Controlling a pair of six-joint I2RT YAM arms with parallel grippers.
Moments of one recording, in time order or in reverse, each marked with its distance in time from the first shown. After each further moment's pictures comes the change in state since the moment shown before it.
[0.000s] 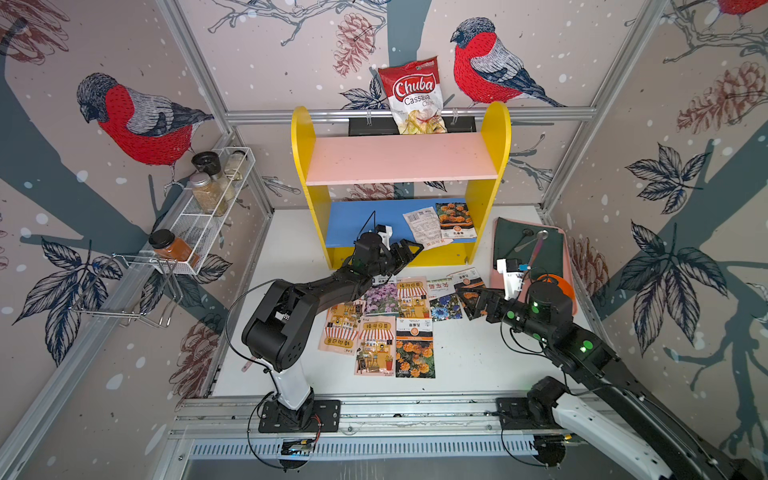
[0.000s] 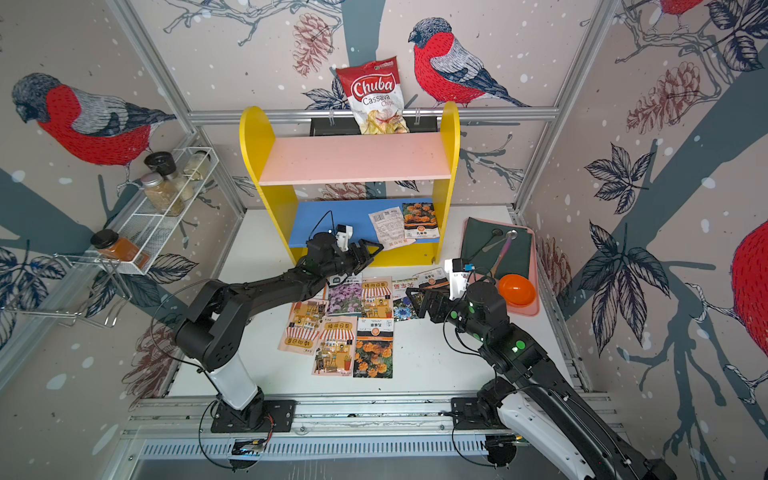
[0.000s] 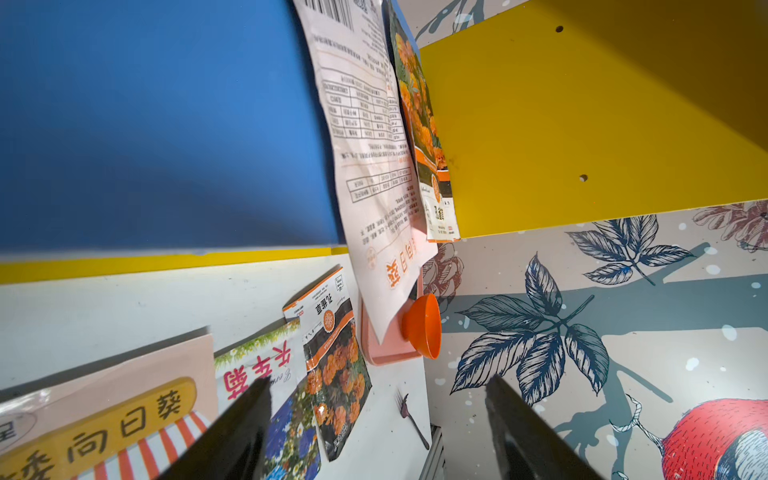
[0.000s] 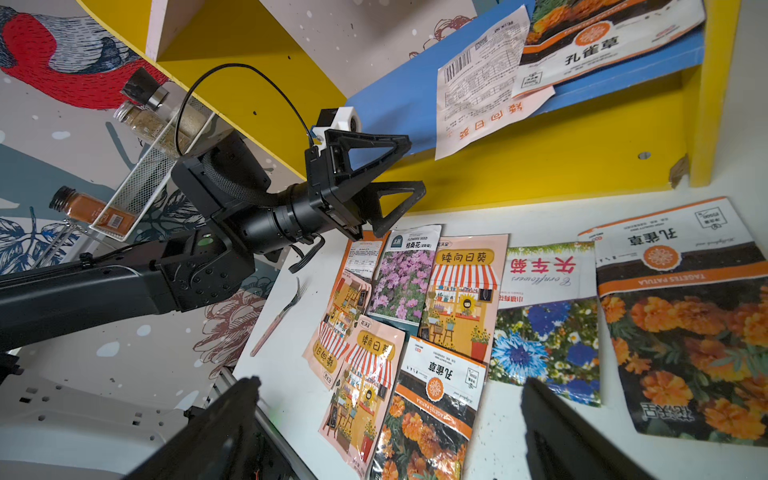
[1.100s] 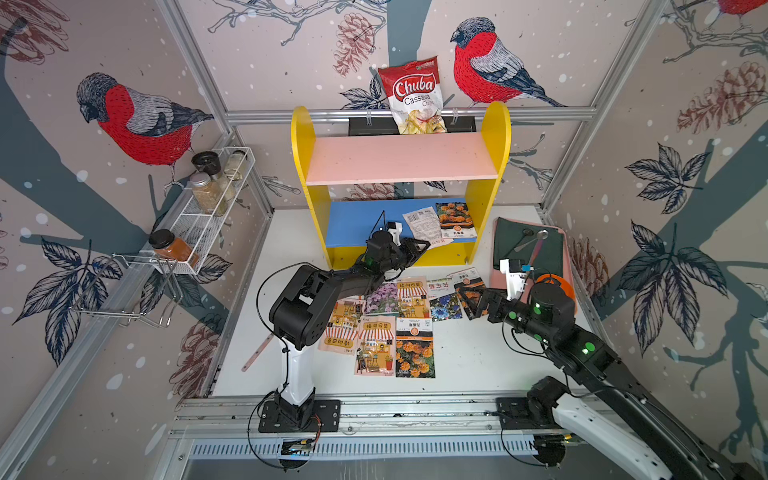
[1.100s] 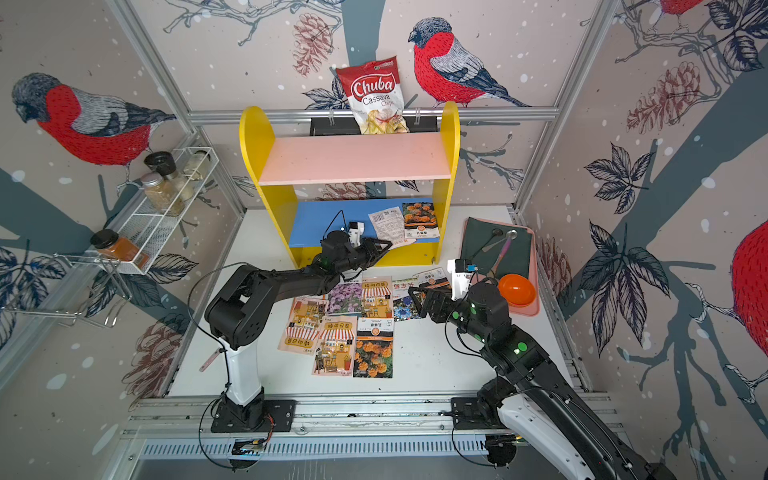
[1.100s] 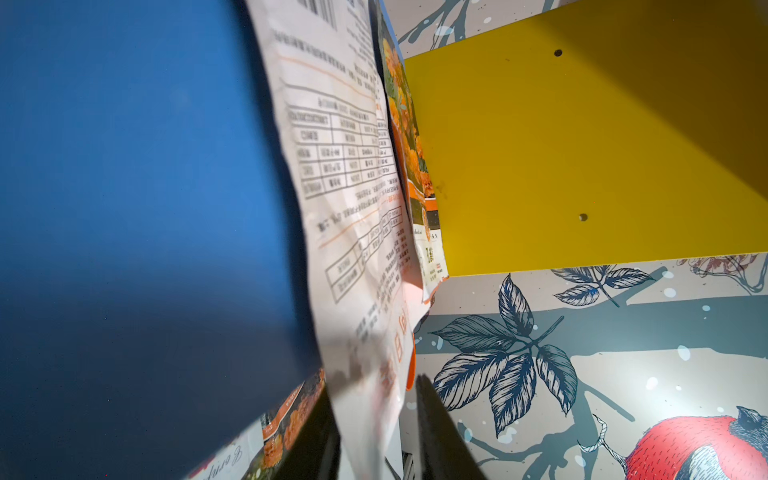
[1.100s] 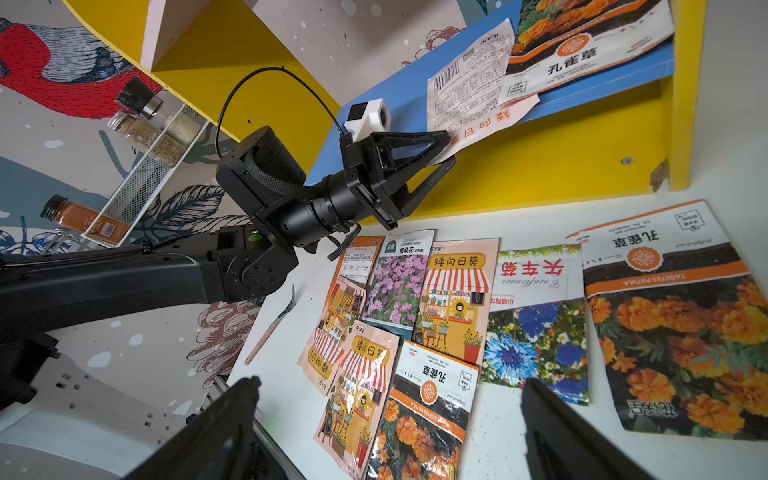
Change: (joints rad) left arm -0.026 0.195 0.121 0.180 -0.002 -0.114; right arm -0.008 -0.022 -0.005 -0.012 0.017 0.001
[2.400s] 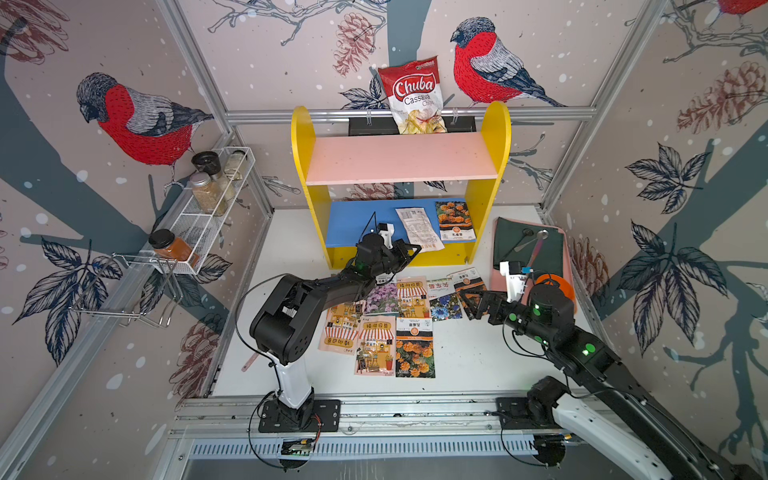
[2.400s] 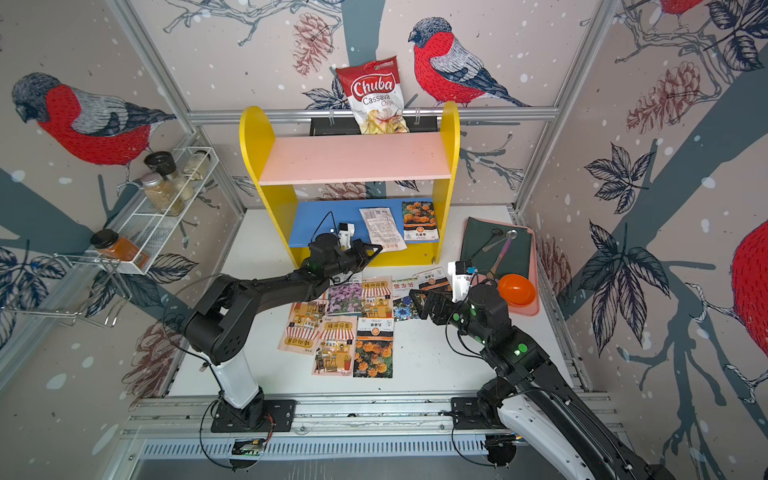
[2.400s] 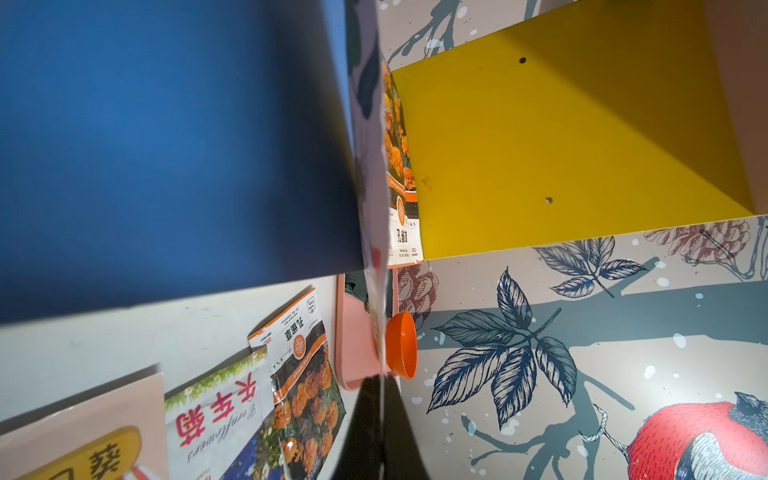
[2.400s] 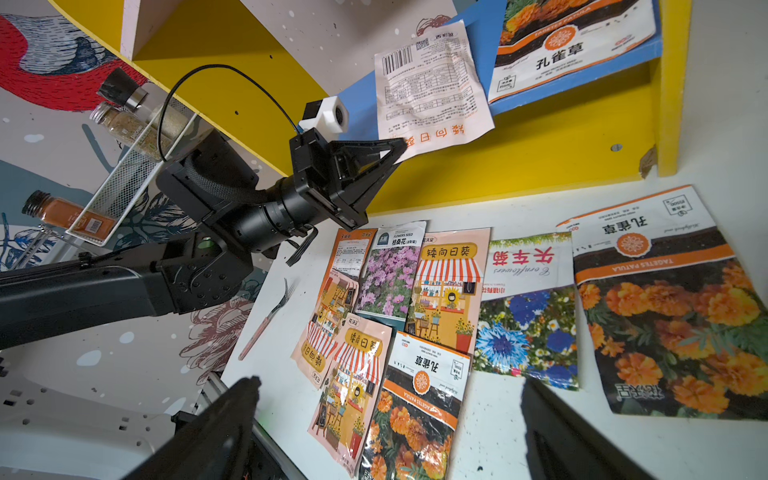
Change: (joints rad) left arm 0.021 -0.171 -0.130 -0.051 -0.017 0.059; right arm -0.001 -0.008 -0.011 -0.024 0.002 0.000
